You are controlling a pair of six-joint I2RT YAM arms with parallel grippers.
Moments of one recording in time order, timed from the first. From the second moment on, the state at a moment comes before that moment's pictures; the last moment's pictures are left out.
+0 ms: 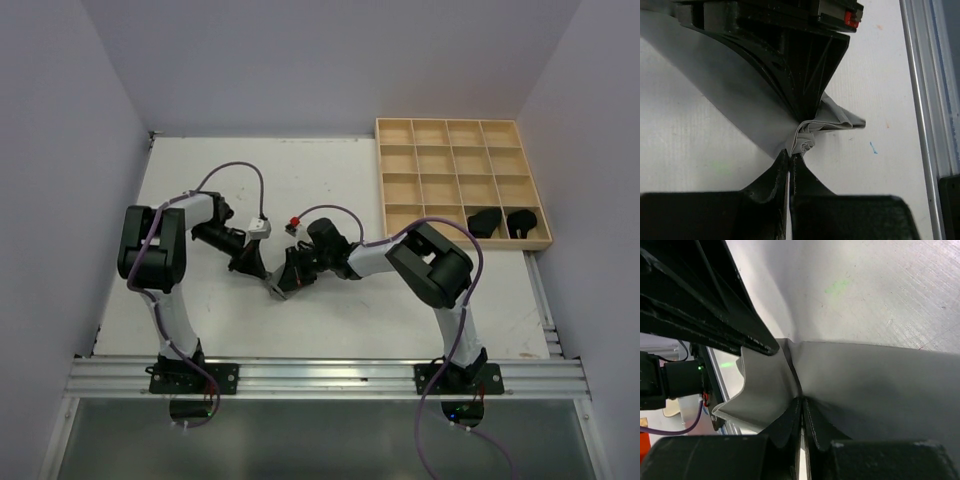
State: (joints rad) left arm -0.08 1.96 1.19 -1.18 1.00 1.55; right arm 0.82 2.09 1.08 0.33 -0.63 0.66
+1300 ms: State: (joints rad) left arm -0.17 1.67 0.90 -0.84 0.96 1.05; right arm 0.87 1.92 1.05 0.02 -0.46 0.58
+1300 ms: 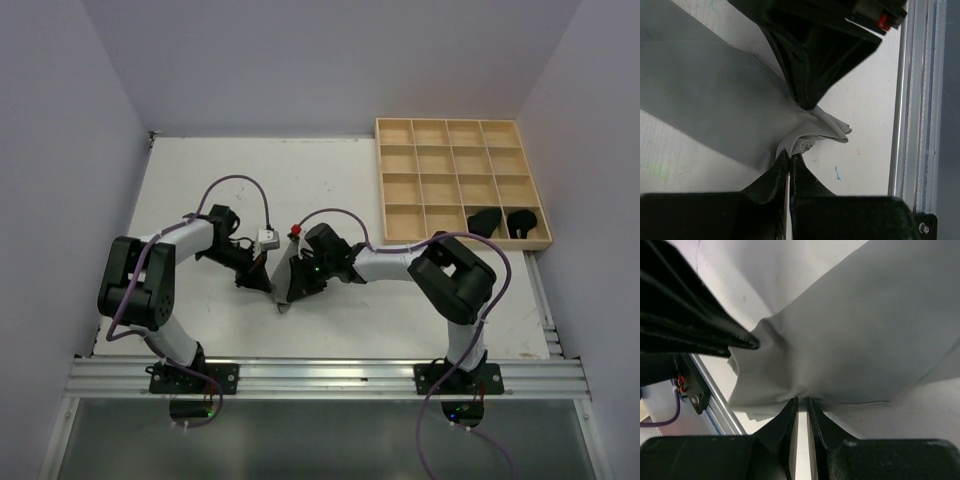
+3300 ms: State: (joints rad) left arm -0.25 1.90 0.97 -0.50 0.93 0.15; right arm 1.00 1.67 0.87 0.13 -0.20 0.30
